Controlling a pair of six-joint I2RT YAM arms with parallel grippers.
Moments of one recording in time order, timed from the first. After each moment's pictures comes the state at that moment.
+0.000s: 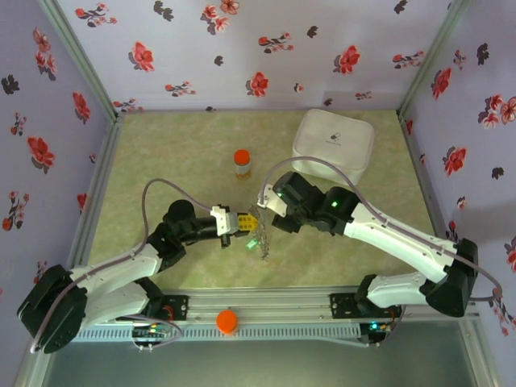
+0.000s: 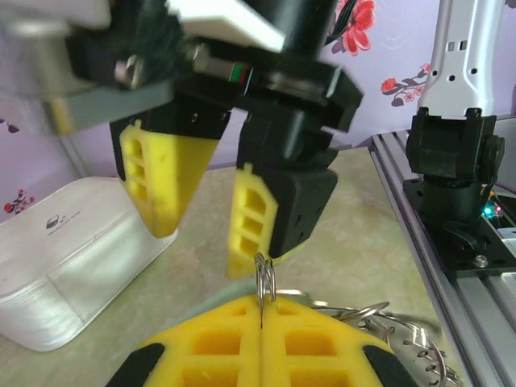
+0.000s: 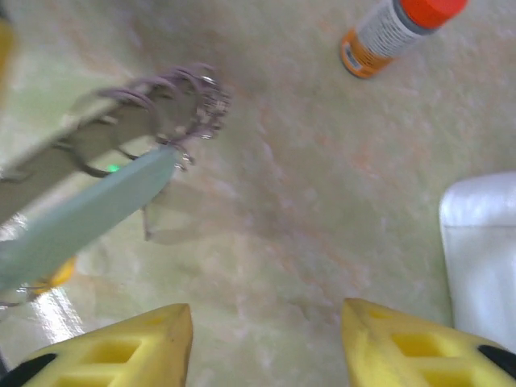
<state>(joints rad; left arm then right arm) -0.79 1.04 0.39 0.58 0.67 0.28 0.98 1.25 1.16 -0.89 0.18 -0.28</state>
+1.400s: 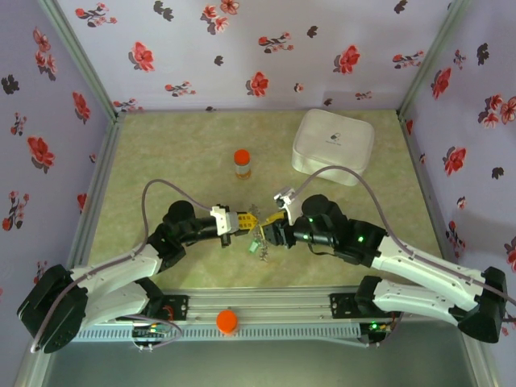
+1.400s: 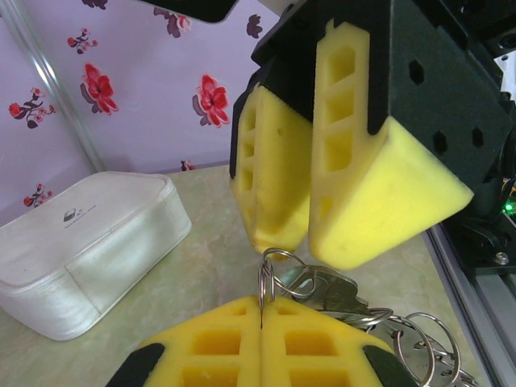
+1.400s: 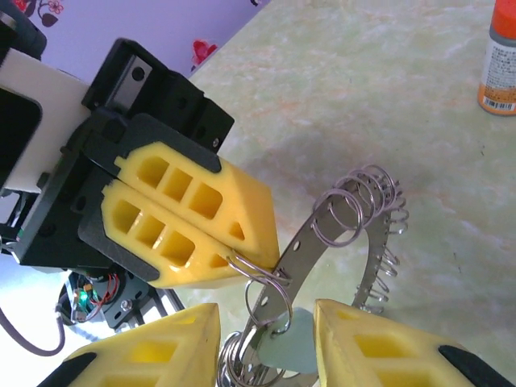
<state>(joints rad) -0.79 1.04 0.38 0.60 0.63 0.29 1.03 0.93 0.78 -0.34 -0.13 0.40</state>
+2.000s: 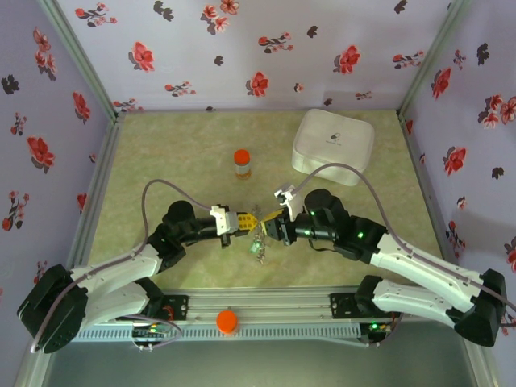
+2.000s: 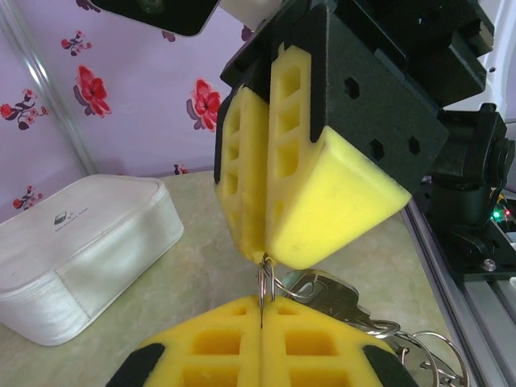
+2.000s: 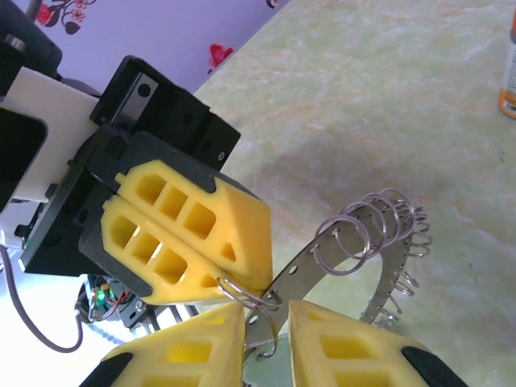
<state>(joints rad) -0.79 1.04 0.38 0.61 0.65 0.26 0.96 0.94 0.78 -0.31 -0.25 0.39</state>
